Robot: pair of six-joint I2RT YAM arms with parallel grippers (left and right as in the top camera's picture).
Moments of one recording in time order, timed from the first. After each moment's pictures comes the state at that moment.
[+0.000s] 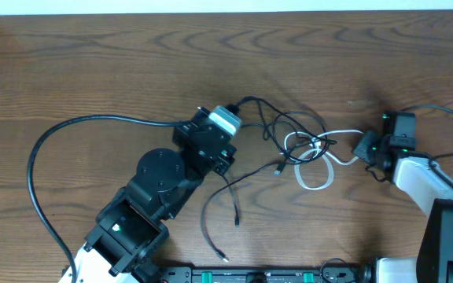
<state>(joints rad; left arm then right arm) -0.71 0.88 0.91 -0.17 -0.15 0.15 -0.12 1.57 0.66 -0.19 0.01 0.51</state>
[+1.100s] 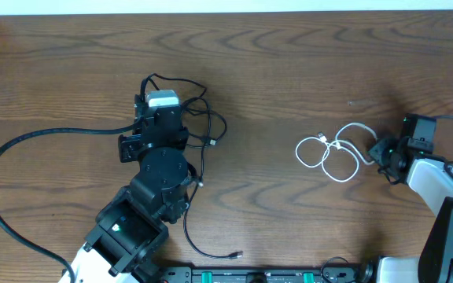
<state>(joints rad) -0.71 0.88 0.91 -0.22 -1.00 0.15 -0.24 1.57 0.67 -0.21 -0.04 0.58</state>
